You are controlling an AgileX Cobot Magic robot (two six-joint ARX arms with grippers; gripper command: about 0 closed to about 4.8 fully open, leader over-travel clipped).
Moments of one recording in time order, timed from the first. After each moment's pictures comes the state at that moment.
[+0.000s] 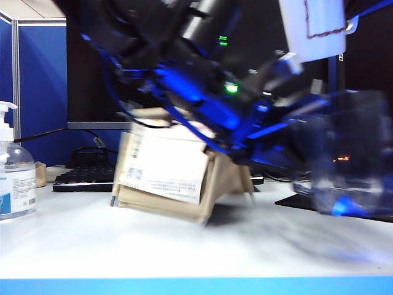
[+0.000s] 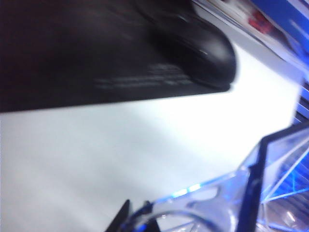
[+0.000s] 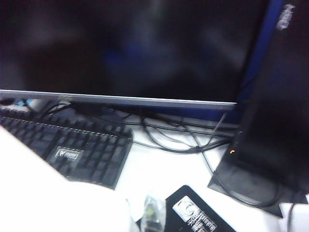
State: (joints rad) left arm -0.92 1.87 1.08 0.25 0.22 -0.13; right arm 0.27 0.97 0.85 -0.08 0.11 -0.01
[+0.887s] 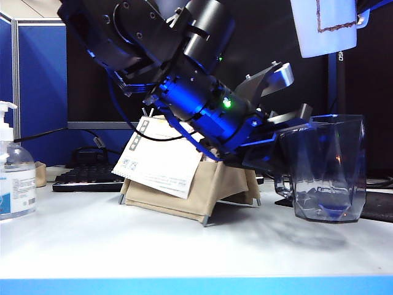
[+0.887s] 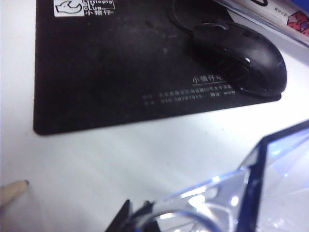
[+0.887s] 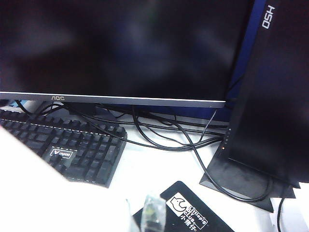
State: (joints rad) left arm -0.88 1.92 1.10 0.30 0.16 -0.02; right arm 0.23 0.94 0.86 -0.12 0.08 -0.01
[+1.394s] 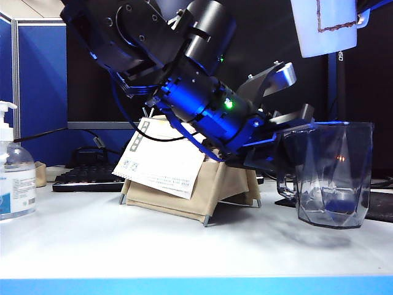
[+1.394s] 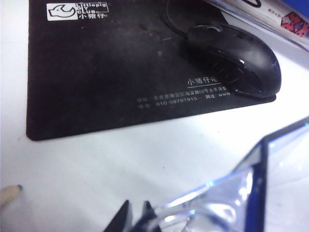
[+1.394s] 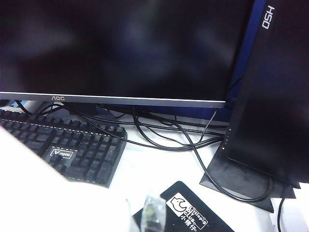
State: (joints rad) left arm -0.88 1.93 1.10 0.31 0.18 -0.02; right arm 0.23 0.94 0.86 -0.12 0.08 -0.01
